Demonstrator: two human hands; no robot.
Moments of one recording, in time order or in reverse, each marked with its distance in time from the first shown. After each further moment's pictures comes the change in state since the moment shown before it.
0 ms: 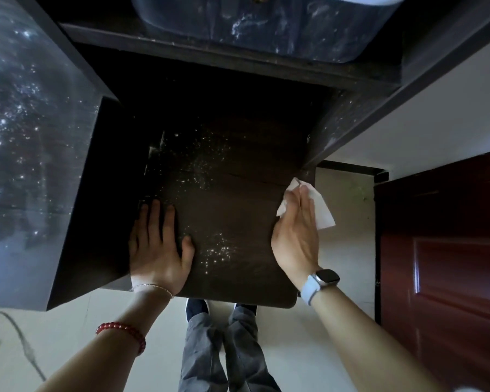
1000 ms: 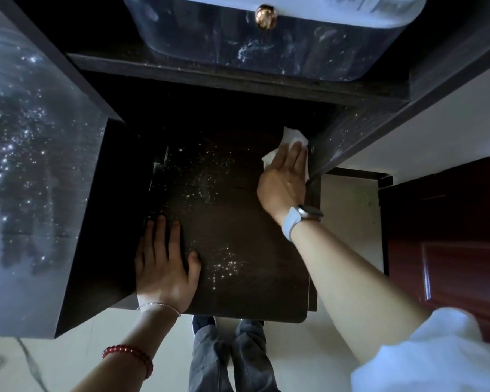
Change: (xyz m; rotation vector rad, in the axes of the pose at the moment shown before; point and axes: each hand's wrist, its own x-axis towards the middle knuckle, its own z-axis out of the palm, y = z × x) left_hand 0.001 0.001 -0.002 -0.006 0.017 0.010; right_hand 0.102 -0.040 0.016 -0.369 -0.240 0.071
